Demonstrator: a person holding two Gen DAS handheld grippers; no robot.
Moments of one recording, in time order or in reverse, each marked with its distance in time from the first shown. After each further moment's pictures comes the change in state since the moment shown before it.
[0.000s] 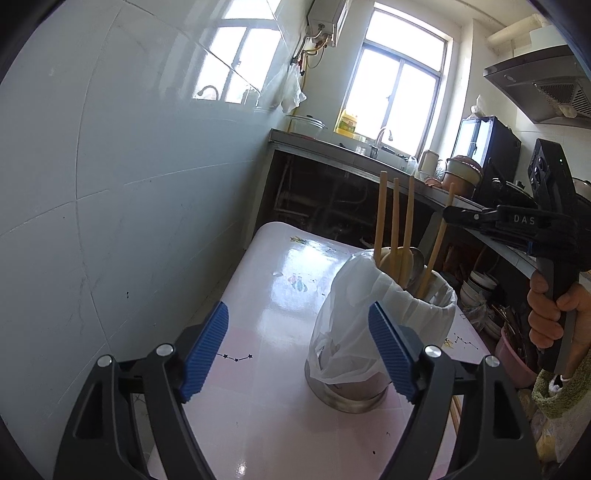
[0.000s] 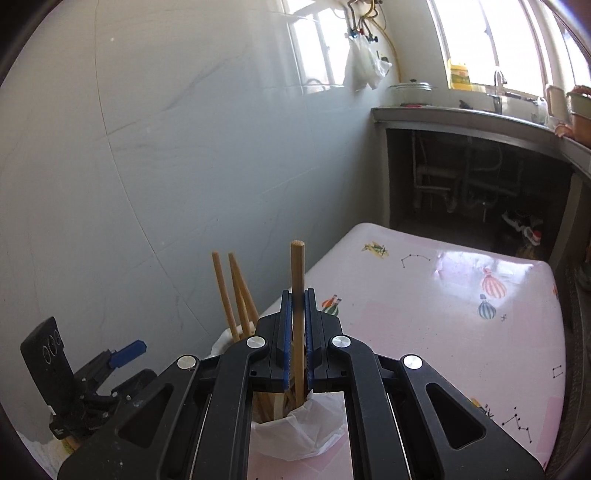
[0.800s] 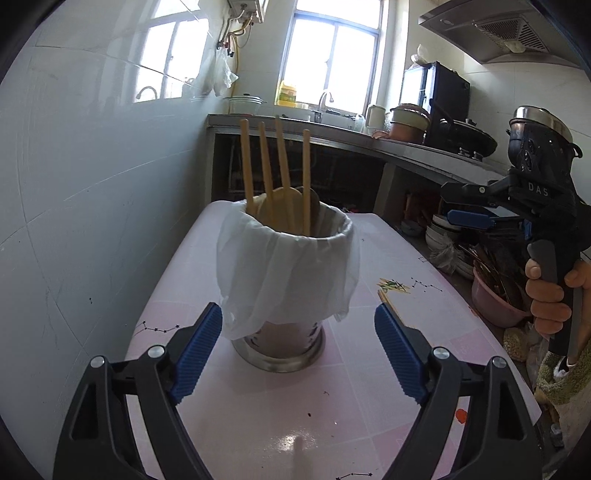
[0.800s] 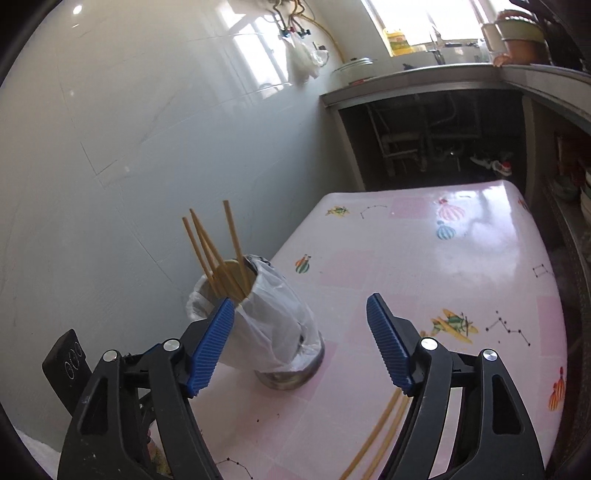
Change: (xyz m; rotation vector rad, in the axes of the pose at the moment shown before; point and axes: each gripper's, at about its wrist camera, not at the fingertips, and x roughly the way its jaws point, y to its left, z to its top) left arm 0.002 -0.095 -0.033 0.209 0.114 -0.122; right arm -0.090 -0.074 -0.090 0.314 -0.012 -0.013
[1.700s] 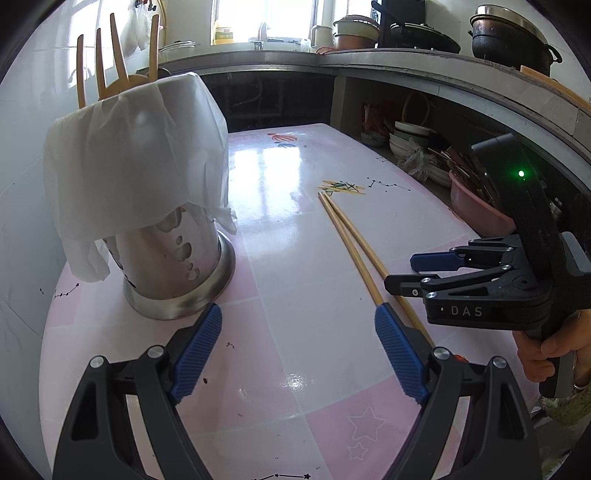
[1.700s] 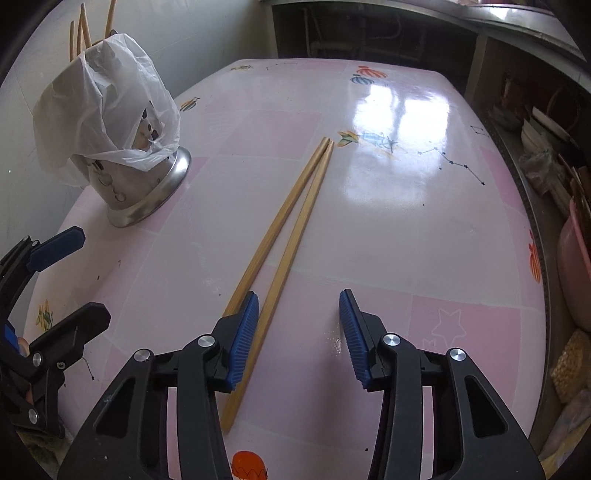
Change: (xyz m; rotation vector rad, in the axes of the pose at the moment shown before) left arm 0.082 -0.077 -0.051 0.172 0.265 -0.079; right arm 0.063 -0.044 -0.126 -0.096 0.320 -0.401
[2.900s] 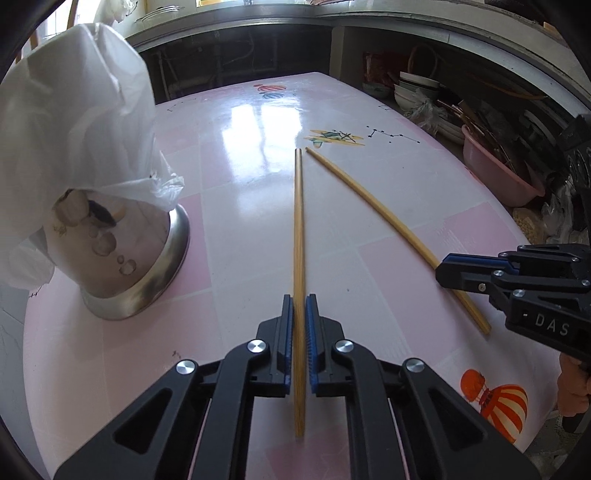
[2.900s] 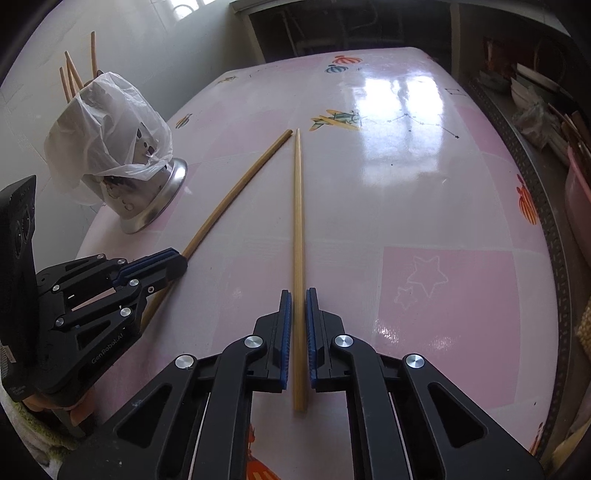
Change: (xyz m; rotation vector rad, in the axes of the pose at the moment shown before) left arm 0.056 -0.025 0.010 0.022 0.200 0.033; right arm -0.017 -0.029 -0.023 0.135 0.014 0.140
